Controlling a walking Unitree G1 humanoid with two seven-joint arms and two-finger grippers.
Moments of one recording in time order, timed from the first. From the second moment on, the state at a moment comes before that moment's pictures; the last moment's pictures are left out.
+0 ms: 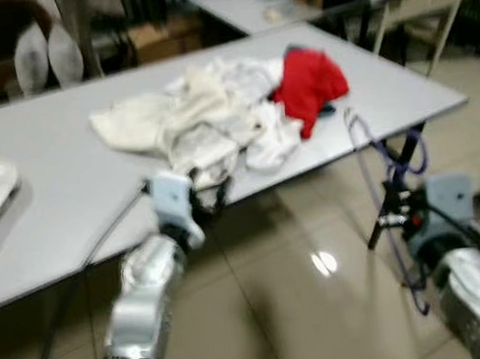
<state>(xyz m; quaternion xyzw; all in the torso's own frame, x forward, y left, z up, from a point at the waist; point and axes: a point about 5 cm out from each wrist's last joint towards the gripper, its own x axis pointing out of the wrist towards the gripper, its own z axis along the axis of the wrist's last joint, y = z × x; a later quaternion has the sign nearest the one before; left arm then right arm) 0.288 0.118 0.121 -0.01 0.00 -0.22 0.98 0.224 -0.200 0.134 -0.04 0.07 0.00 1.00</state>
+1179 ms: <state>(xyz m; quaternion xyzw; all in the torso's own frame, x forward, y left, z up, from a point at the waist) 0.301 0.118 0.102 0.23 0.03 -0.29 0.93 0.218 -0.220 0.140 -0.08 0.08 0.06 0.99</state>
